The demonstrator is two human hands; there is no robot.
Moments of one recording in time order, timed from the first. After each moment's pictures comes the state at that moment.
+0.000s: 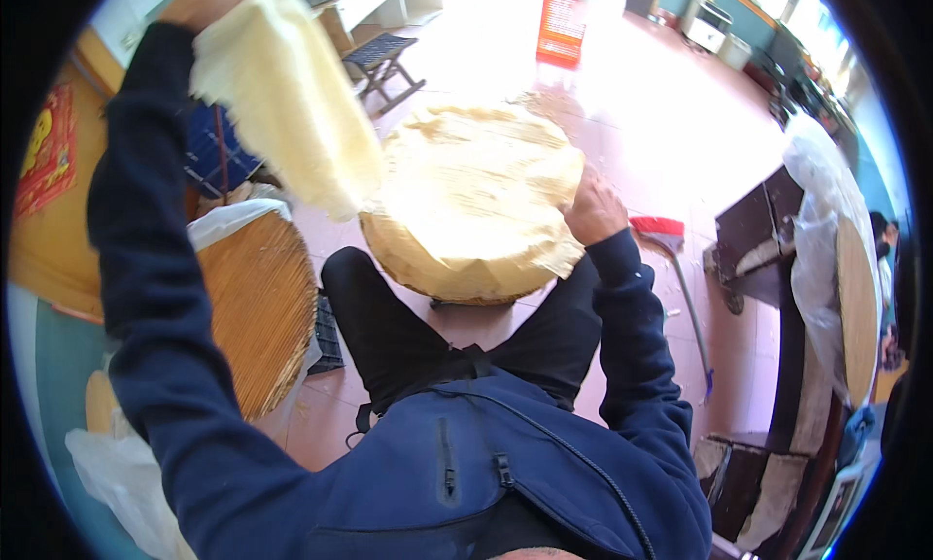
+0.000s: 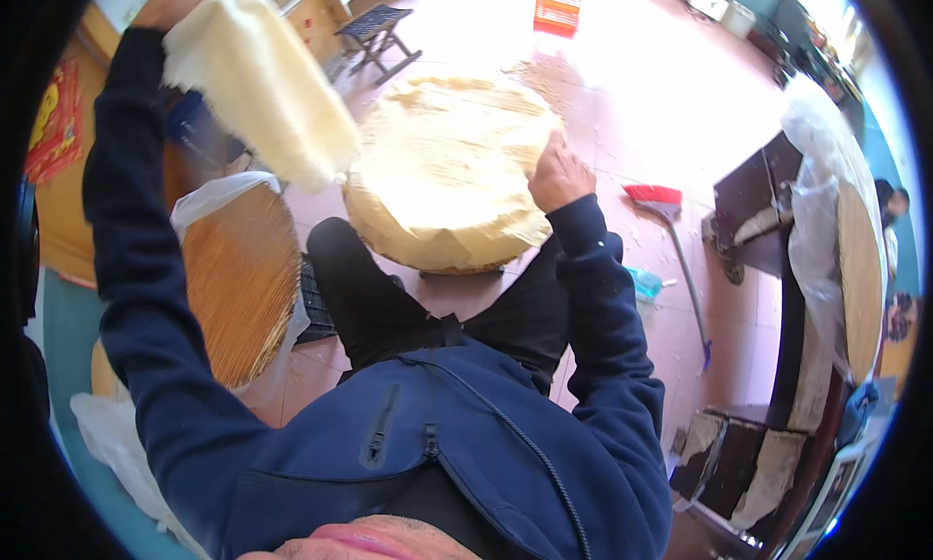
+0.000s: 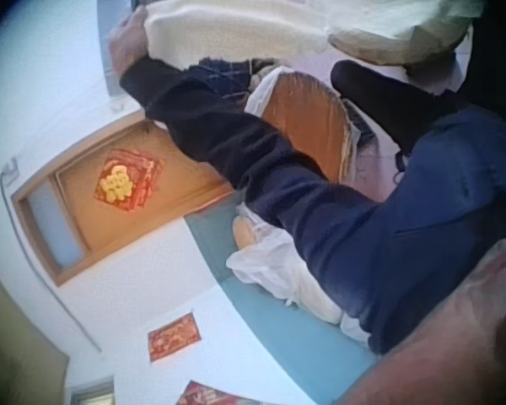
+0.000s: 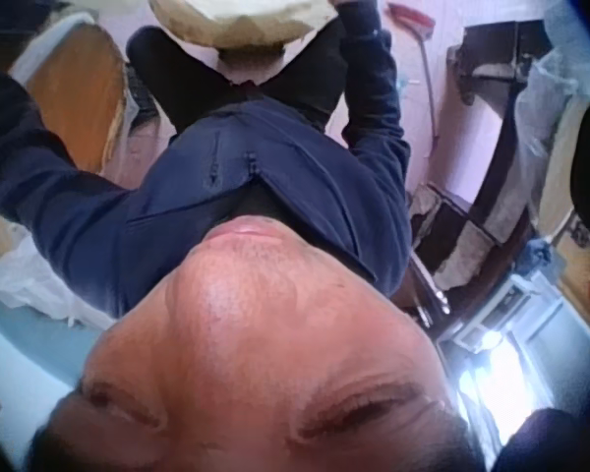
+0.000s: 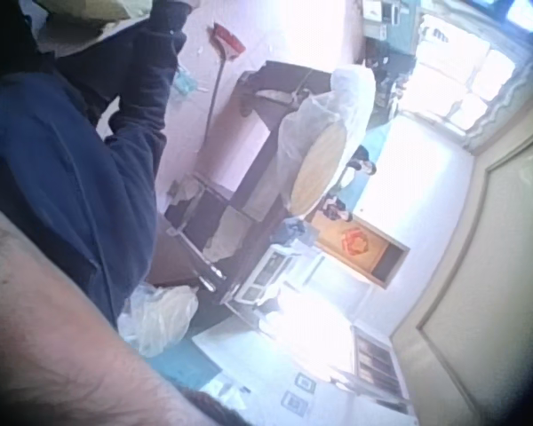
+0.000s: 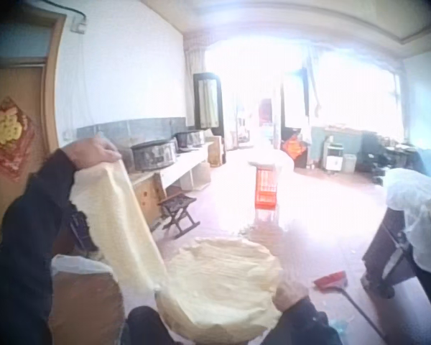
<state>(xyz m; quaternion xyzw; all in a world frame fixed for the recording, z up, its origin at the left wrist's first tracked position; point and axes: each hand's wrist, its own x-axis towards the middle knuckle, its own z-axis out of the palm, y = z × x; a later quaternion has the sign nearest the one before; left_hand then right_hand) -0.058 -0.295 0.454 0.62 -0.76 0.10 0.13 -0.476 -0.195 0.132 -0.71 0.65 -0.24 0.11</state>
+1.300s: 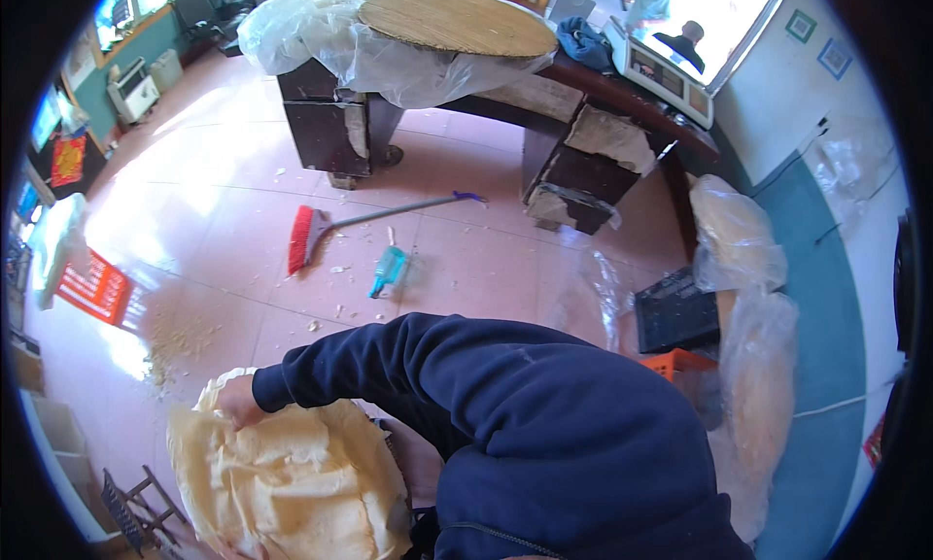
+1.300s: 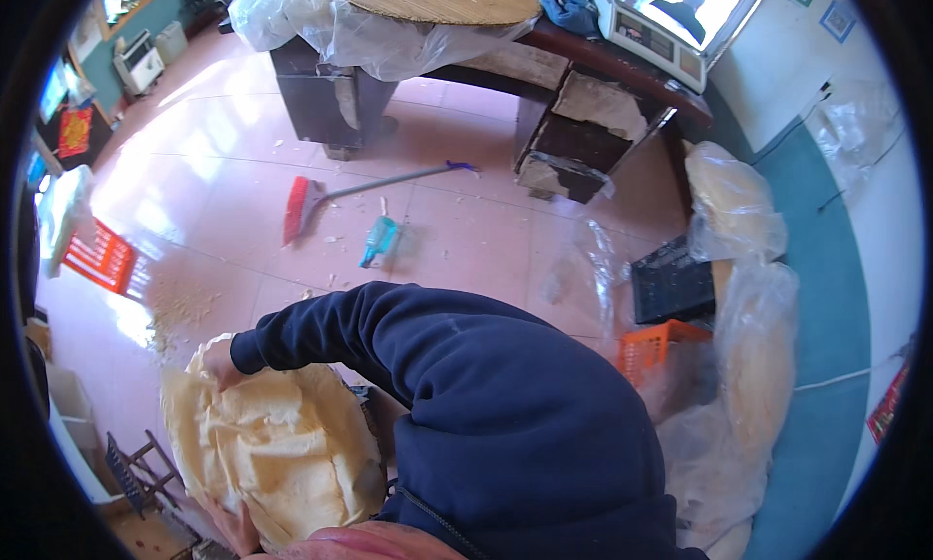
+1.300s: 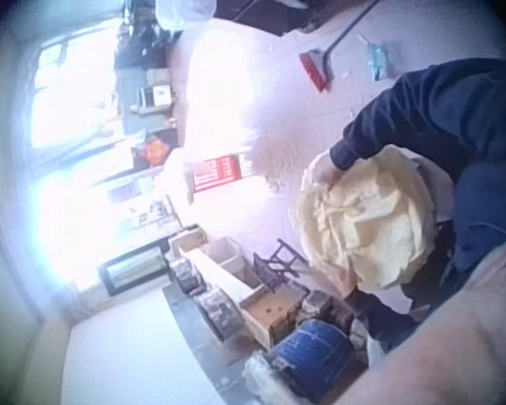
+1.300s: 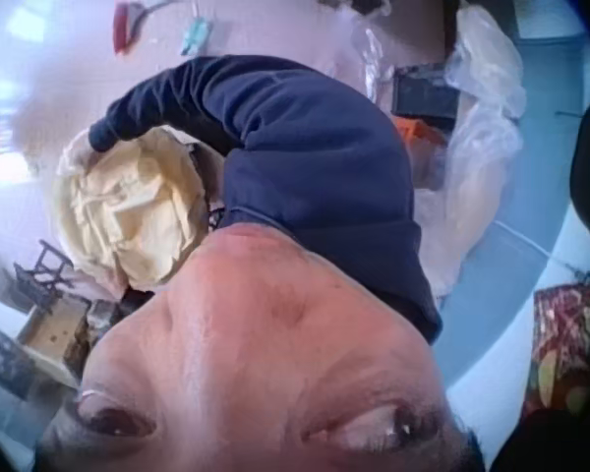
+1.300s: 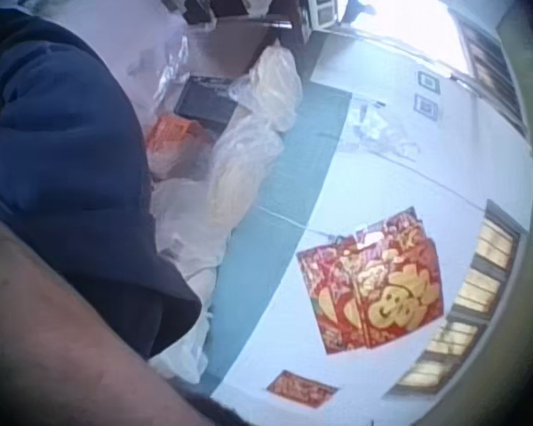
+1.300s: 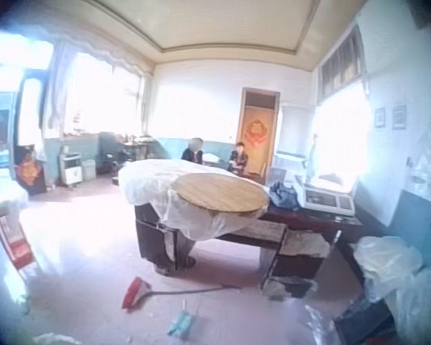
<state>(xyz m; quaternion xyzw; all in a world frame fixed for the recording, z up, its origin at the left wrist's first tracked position) -0.129 -0.448 0.033 0.38 -0.89 -0.22 0.09 -0.513 -0.331 0.061 -0.66 0.66 -0.28 0.22</state>
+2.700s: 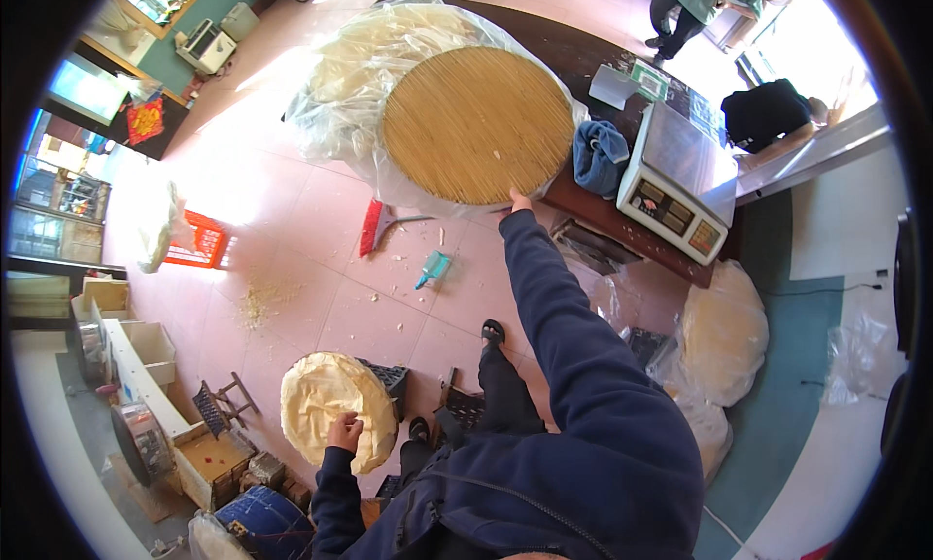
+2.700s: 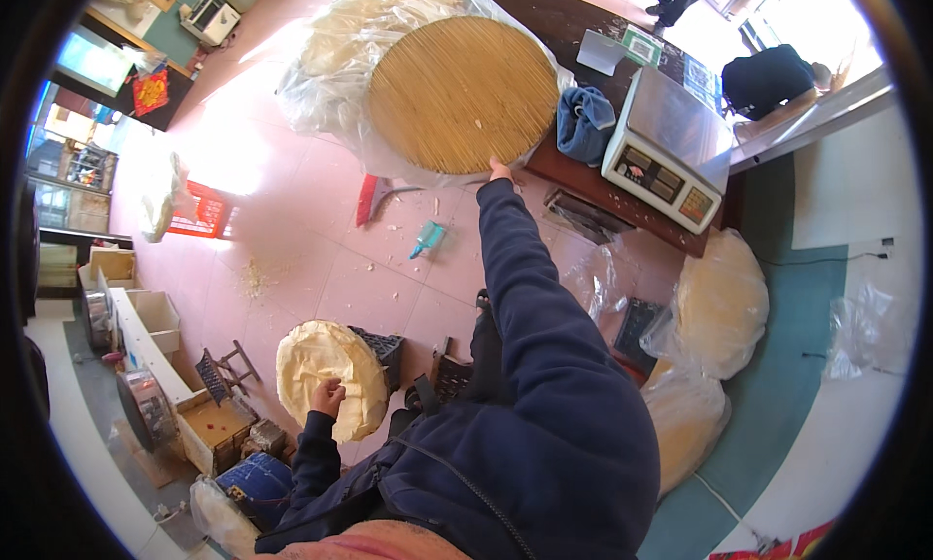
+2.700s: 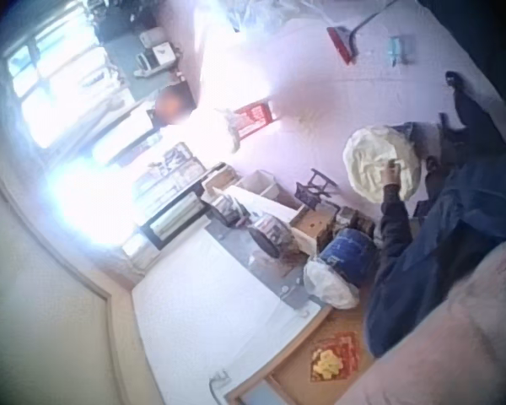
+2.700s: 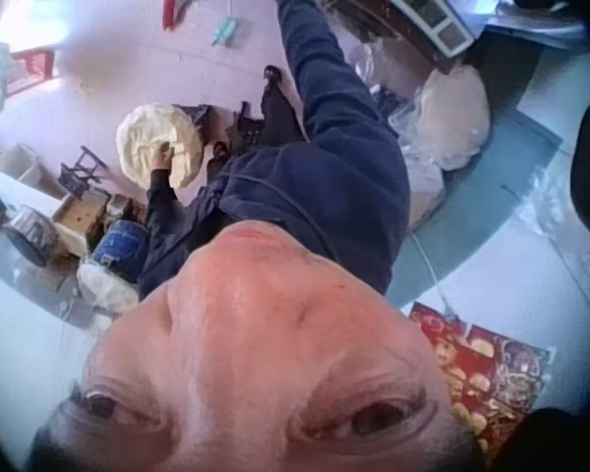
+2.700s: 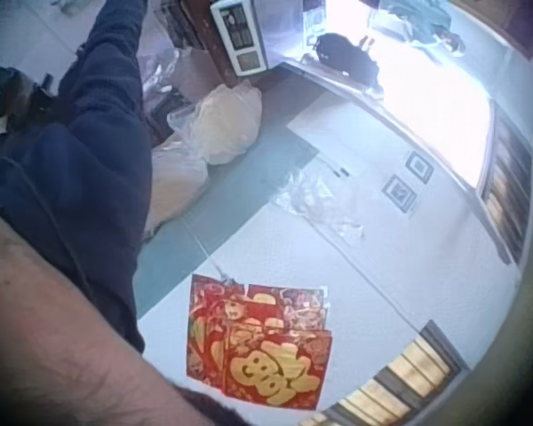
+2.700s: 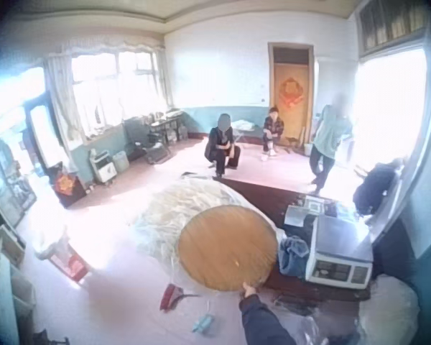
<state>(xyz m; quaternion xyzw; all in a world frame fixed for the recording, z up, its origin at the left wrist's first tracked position) -0.403 -0.211 0.307 0.35 -0.82 -0.42 -0.15 -0.966 0.118 0.172 0.40 0.40 -0.82 0.12</state>
